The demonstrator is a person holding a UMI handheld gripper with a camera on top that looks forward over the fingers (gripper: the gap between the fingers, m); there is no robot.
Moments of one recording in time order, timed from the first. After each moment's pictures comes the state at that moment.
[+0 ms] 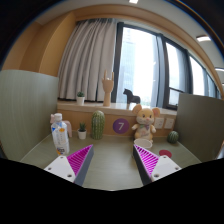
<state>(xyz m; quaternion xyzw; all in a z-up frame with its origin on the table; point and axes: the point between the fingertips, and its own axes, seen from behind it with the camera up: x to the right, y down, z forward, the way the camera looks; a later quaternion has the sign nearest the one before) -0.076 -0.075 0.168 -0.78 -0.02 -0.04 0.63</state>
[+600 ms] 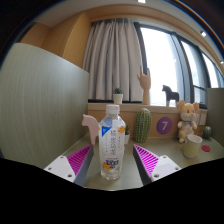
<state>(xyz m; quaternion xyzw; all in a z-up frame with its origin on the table) -0.276 0.002 0.112 -0.75 -0.07 0.06 0.65</state>
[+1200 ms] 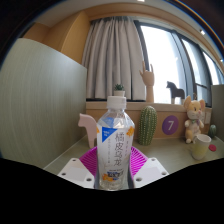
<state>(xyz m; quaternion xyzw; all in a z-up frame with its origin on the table) -0.291 0.059 0.094 -0.75 -0.07 0.06 0.65</state>
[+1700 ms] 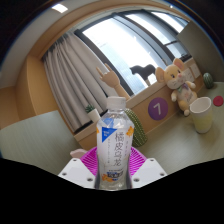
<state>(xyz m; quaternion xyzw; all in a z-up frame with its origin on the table) -0.205 0.091 0.138 -0.72 0.14 0.27 0.63</state>
